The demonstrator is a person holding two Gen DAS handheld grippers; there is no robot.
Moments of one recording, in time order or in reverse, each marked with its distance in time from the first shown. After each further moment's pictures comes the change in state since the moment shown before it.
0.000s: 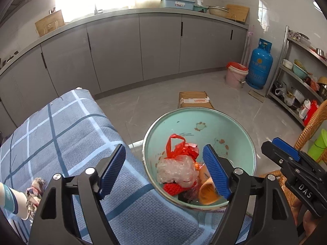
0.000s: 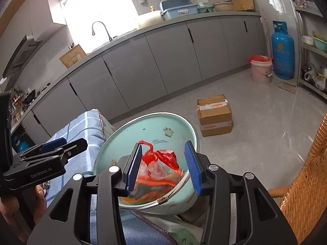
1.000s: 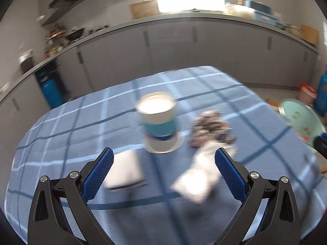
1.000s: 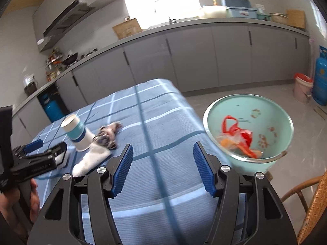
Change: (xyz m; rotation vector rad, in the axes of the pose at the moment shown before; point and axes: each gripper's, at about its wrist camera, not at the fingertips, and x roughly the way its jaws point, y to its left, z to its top) left arm -0.156 0.205 -0.145 -0.288 -0.007 0.534; right arm -0.027 0.179 -0.076 -0.263 0.096 0.231
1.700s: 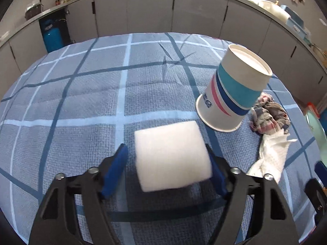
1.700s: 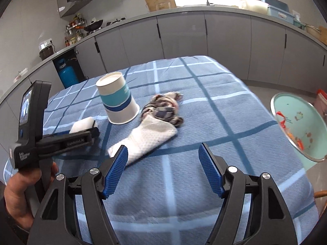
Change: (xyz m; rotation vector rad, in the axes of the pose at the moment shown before) left arm 0.079 0.074 -0.028 -0.197 0.223 -0.101; right arm 0.062 0.117 -0.021 -0.158 0.162 0.084
